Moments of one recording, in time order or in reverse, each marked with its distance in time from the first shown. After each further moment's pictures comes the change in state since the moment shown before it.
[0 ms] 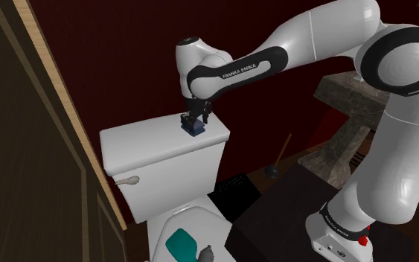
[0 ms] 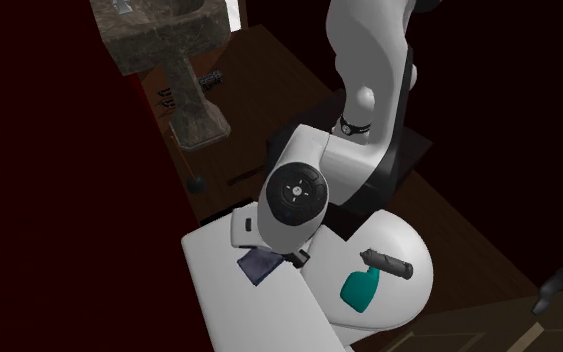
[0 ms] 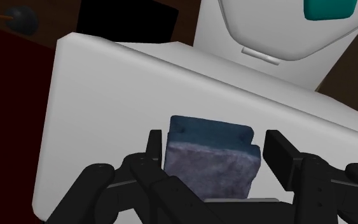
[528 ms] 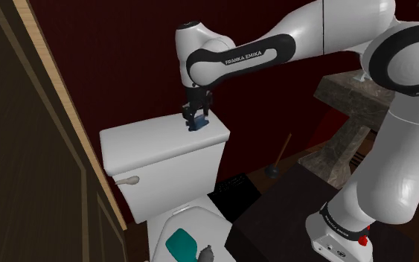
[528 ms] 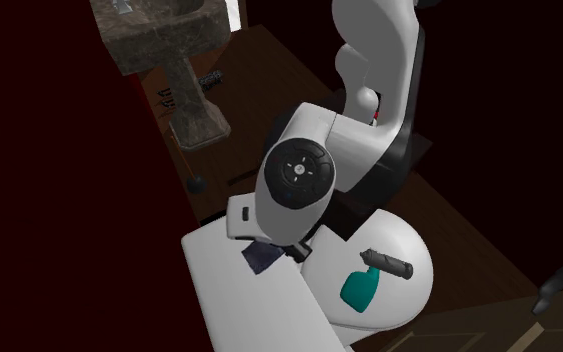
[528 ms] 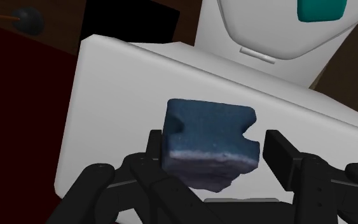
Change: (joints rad) arm -0.001 -0.036 0.004 0.057 0.016 -0.091 -0.019
